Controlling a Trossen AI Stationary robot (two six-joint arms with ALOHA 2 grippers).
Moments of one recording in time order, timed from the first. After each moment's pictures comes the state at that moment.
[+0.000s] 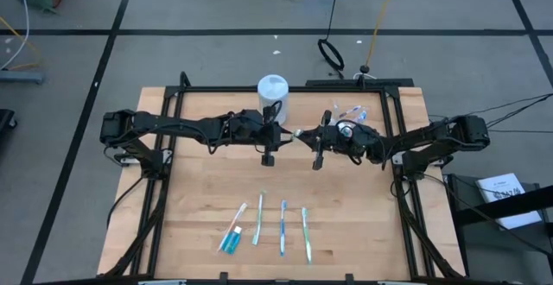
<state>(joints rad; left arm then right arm) 0.12 1.58 1.10 0.08 -0.05 0.44 -0.06 1.38 0.52 0.99 0.12 -0.07</state>
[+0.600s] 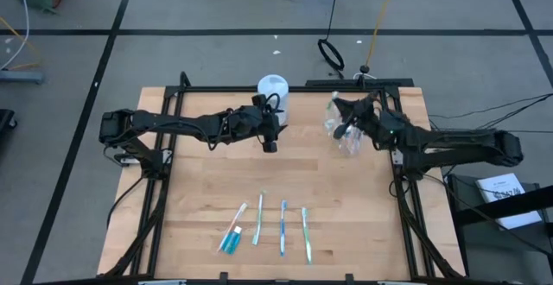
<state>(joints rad) 0.14 1.58 1.10 0.06 -0.34 0.45 -0.19 0.89 0.52 0.38 0.55 -0.10</state>
